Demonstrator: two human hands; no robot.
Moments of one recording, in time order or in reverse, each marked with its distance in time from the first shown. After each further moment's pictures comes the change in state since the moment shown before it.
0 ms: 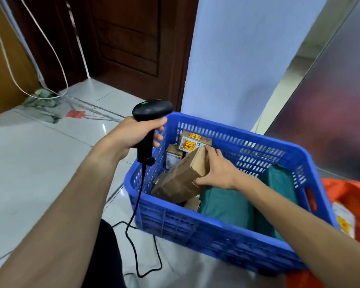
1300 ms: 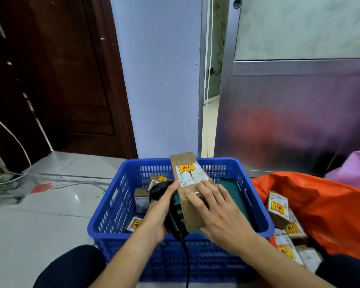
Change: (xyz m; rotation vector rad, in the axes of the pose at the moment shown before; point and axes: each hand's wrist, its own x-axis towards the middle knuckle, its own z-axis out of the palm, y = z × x) left_hand -0.141 -0.020 0.196 -0.302 -0.160 -0.267; right_hand -0.227 0.047 -0.021 -0.629 0.762 -0.321
